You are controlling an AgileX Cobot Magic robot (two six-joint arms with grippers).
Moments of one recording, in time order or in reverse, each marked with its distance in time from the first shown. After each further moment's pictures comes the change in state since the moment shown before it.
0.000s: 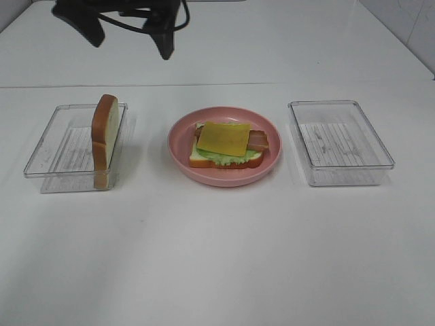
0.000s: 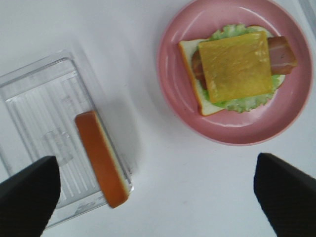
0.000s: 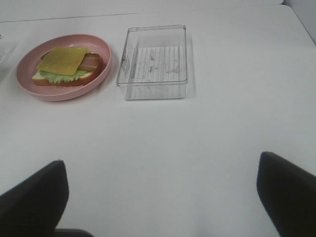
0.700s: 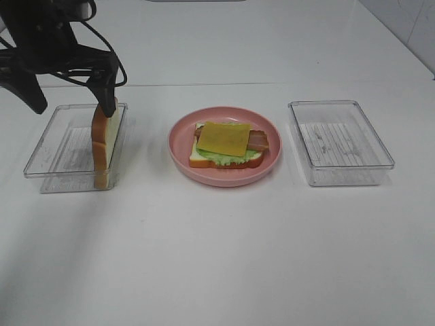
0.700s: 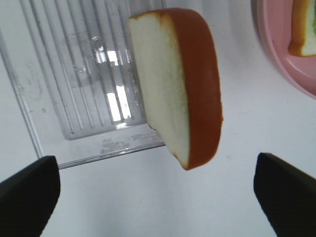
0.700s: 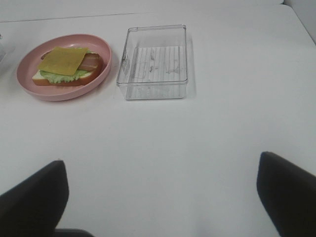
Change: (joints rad) left arm 0.180 0.021 0.255 -0.103 0.000 0.011; right arm 0.000 0.000 0.000 0.000 0.000 0.000
